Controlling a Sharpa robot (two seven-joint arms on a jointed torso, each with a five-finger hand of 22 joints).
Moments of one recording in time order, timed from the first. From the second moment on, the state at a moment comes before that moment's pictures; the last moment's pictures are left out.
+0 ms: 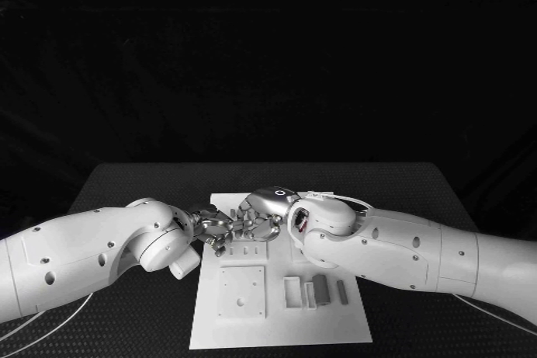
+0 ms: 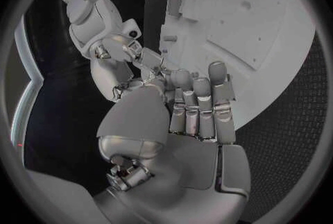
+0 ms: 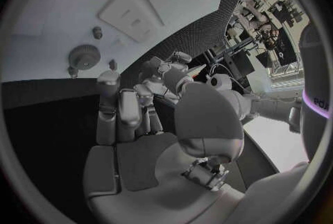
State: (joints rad) left arm 1.31 -0.78 -0.16 1.55 -0.52 -0.18 -0.43; left_hand 1.19 0.02 0.06 0.29 0.26 1.08 0.02 0.35 1.31 1.12 -0.08 0.97 0.64 1.02 -0.15 1.30 0.68 0.02 1.20 -0.25 0.52 1.31; right arm 1.16 -0.52 -0.03 1.45 -1.63 -0.22 -0.19; right_hand 1.10 -0.08 0.62 -0.25 0.15 0.93 0.09 0.32 0.56 1.05 0.00 1.25 1.12 1.32 -0.10 1.45 1.01 0.18 1.26 -0.06 0.92 1.31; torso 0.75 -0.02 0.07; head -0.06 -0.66
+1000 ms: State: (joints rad) left arm 1.31 -0.78 -0.16 1.55 -0.52 -0.16 -0.44; left_hand 1.18 0.00 0.10 0.27 0.38 1.08 0.02 0.33 1.31 1.11 -0.07 0.98 0.64 1.01 -0.15 1.31 0.67 0.02 1.20 -0.24 0.52 1.31; right arm 1.16 -0.52 -0.03 1.45 -1.64 -0.22 -0.18; right_hand 1.10 -0.08 0.62 -0.26 0.15 0.93 0.09 0.32 0.56 1.05 0.00 1.25 1.12 1.32 -0.10 1.45 1.01 0.18 1.26 -0.06 0.92 1.31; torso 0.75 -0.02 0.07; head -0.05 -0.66
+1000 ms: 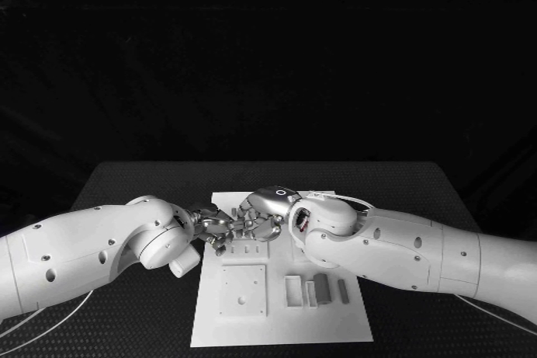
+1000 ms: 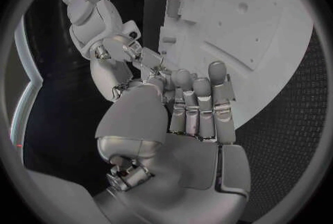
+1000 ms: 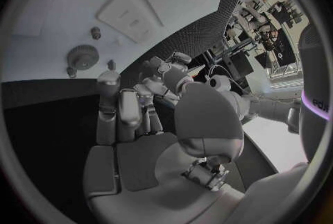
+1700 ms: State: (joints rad) left arm 1.31 -0.79 -0.16 1.55 -0.52 -0.16 -0.45; left_hand 1.13 -0.03 0.16 0.23 0.45 1.06 0.05 0.26 1.24 1.08 -0.05 0.96 0.62 0.98 -0.13 1.29 0.64 0.03 1.17 -0.22 0.50 1.31; right arm 1.16 -0.52 -0.03 1.44 -1.64 -0.22 -0.18; right_hand 1.10 -0.08 0.62 -0.26 0.15 0.93 0.09 0.32 0.56 1.05 0.00 1.25 1.12 1.32 -0.10 1.45 1.01 0.18 1.26 -0.06 0.92 1.31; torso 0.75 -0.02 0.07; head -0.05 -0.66
